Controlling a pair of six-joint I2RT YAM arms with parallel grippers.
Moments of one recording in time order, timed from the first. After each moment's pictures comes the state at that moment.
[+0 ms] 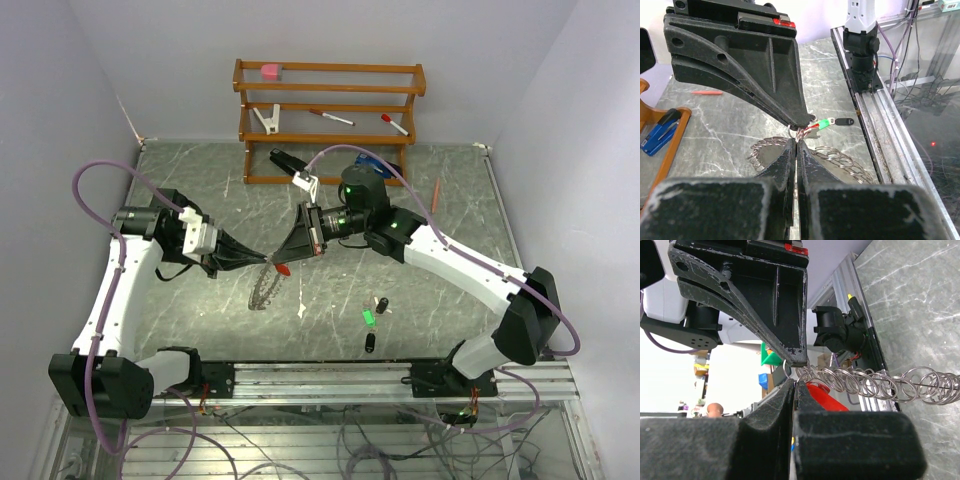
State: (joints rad) left arm -0.07 1.17 1.18 -1.50 1.53 1.72; right arm 0.82 1.51 1.29 -0.06 -0.89 0.80
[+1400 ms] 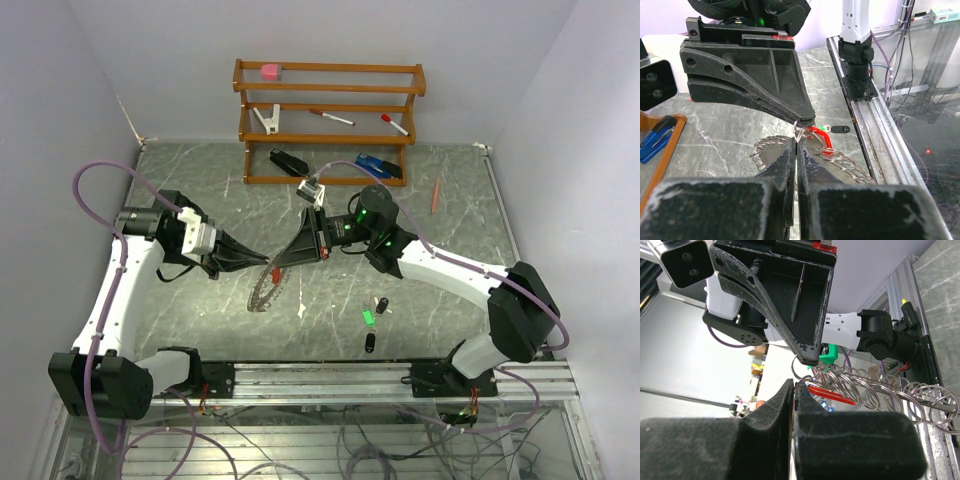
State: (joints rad) left arm -0.08 1.17 1.17 -1.50 1.57 1.72; right arm 0.80 1.52 1.03 0.60 -1.00 1.26
